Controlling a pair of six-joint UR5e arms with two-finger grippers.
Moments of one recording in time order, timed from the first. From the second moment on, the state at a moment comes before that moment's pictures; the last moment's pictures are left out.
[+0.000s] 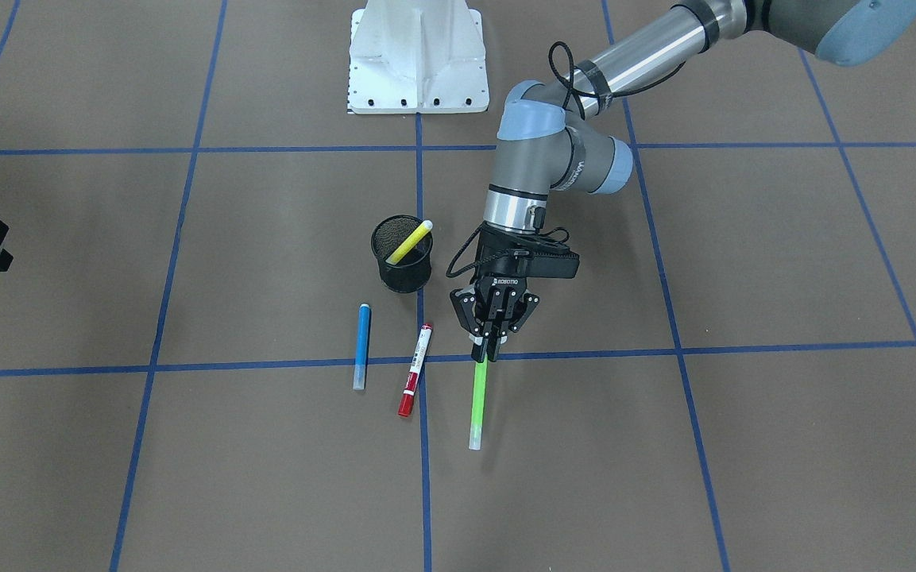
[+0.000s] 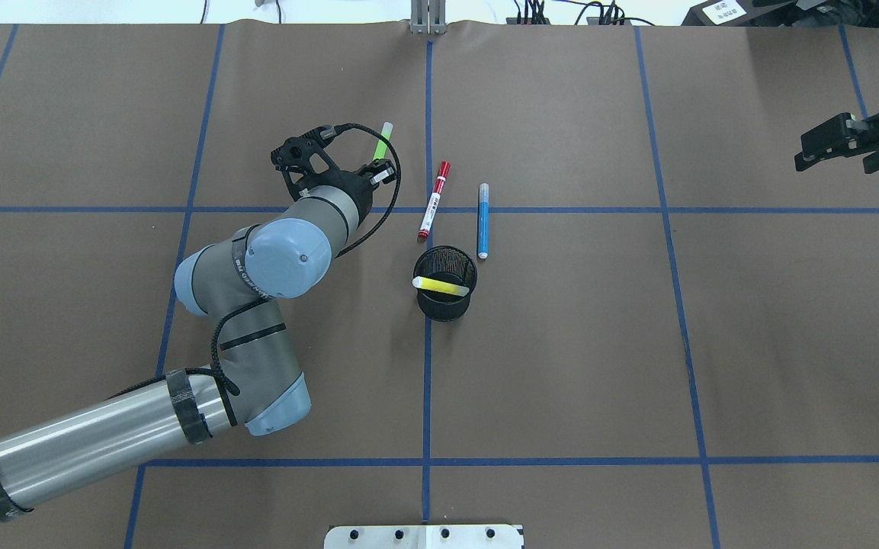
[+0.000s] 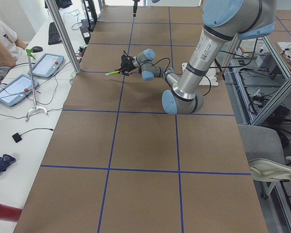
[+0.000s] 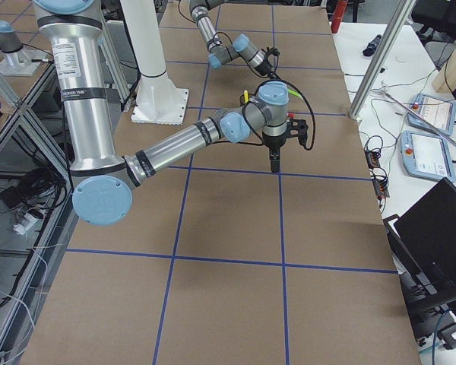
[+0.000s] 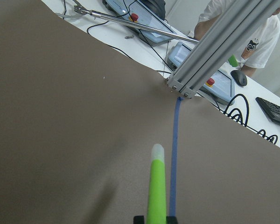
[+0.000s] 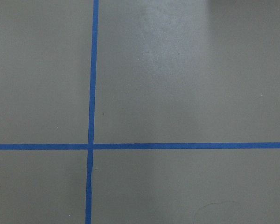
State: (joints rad) left arm -0.50 -2.26 -1.33 -2.35 -1.17 -1.58; right arm 1.18 -1.43 1.92 -1.51 2.22 0.66
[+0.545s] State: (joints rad) left arm -0.49 -2.27 -1.32 -2.35 -1.20 -1.58; right arm 1.18 -1.43 1.92 -1.51 2.22 0.66
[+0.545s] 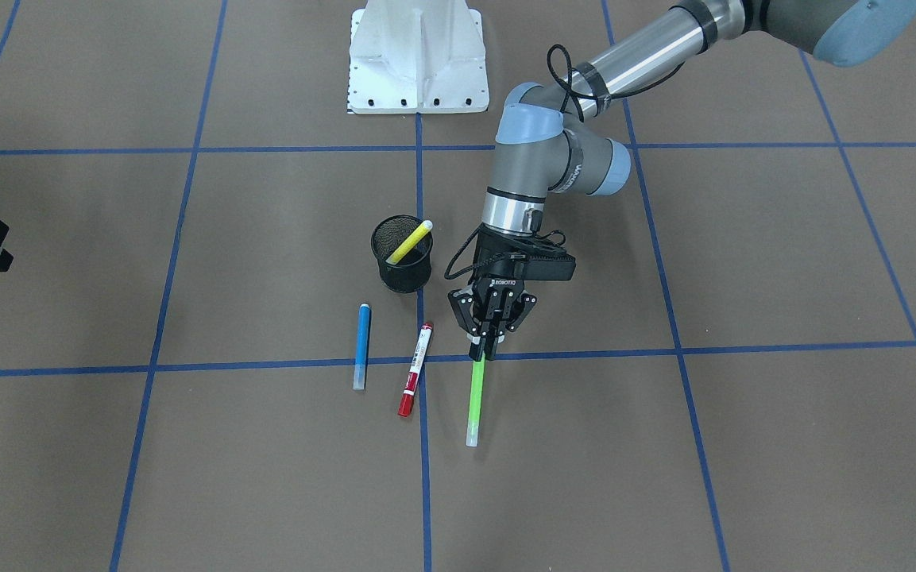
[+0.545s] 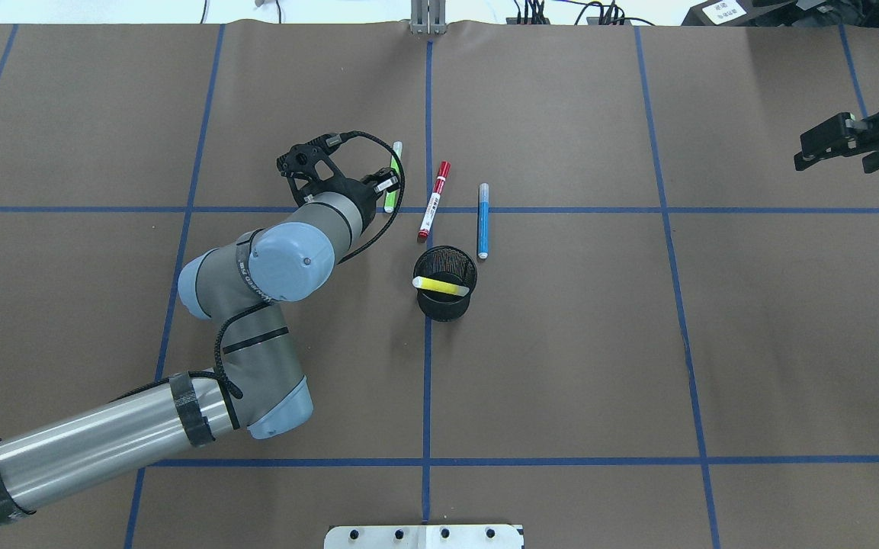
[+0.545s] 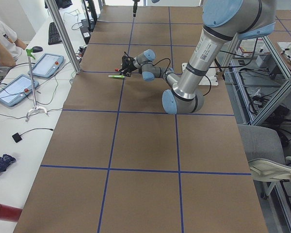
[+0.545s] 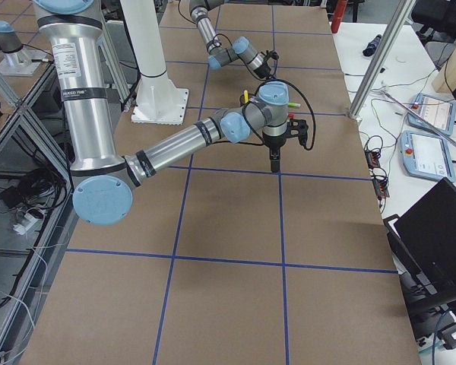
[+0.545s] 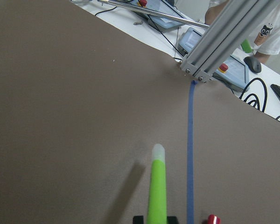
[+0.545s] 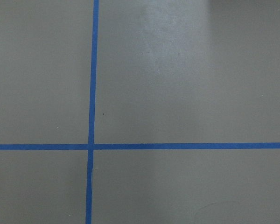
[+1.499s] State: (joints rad) left arm -0.53 -2.25 -1.54 -2.29 -1.40 -1.51; right arm 1.18 -1.42 1.92 -1.51 2.23 0.67
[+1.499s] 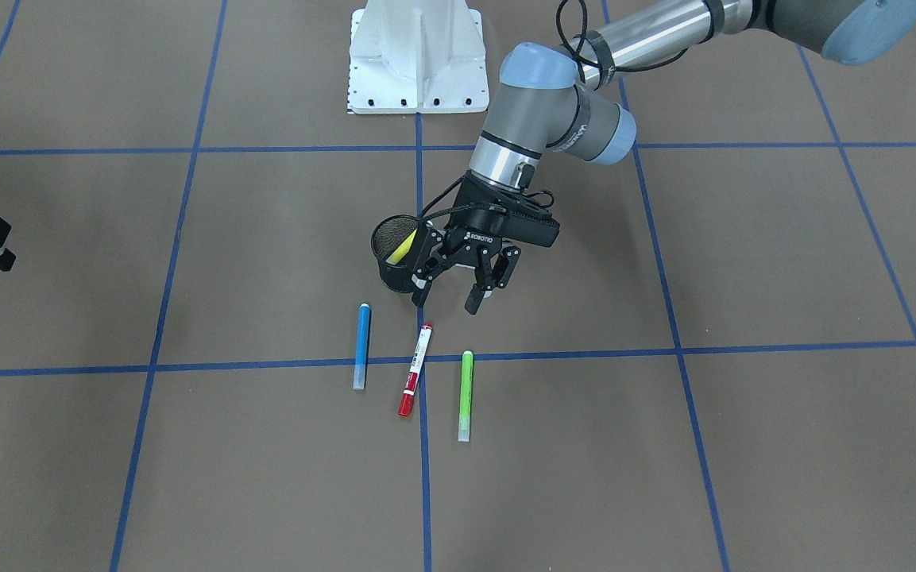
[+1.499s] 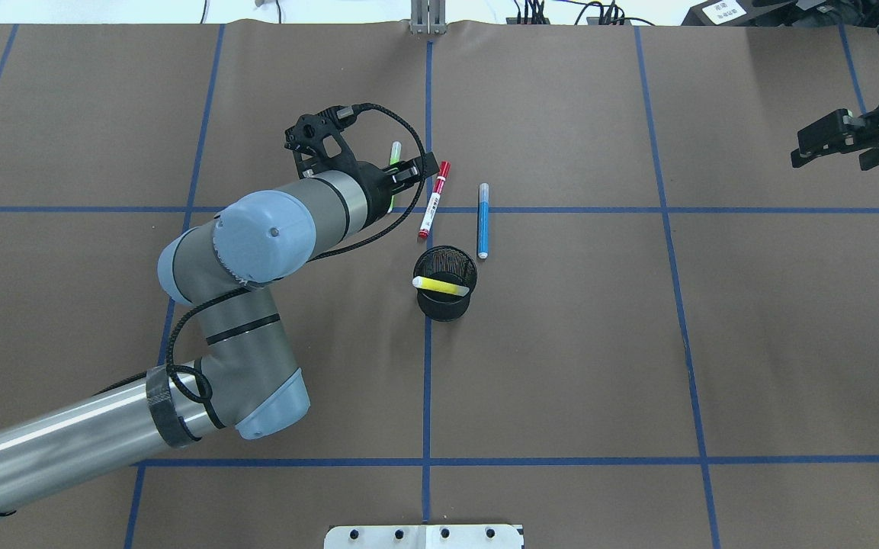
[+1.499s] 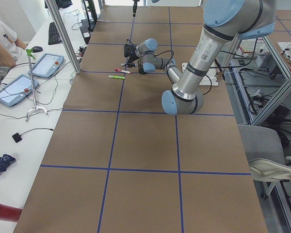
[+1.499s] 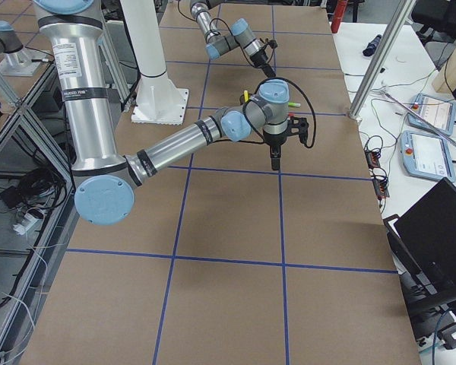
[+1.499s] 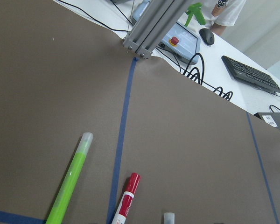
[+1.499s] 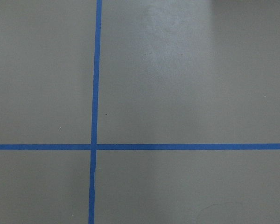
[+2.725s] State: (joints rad) left arm -0.97 -2.00 -1.78 -1.89 -2.13 -1.07; right arm 0.85 -1.13 1.97 -1.54 2.00 1.30
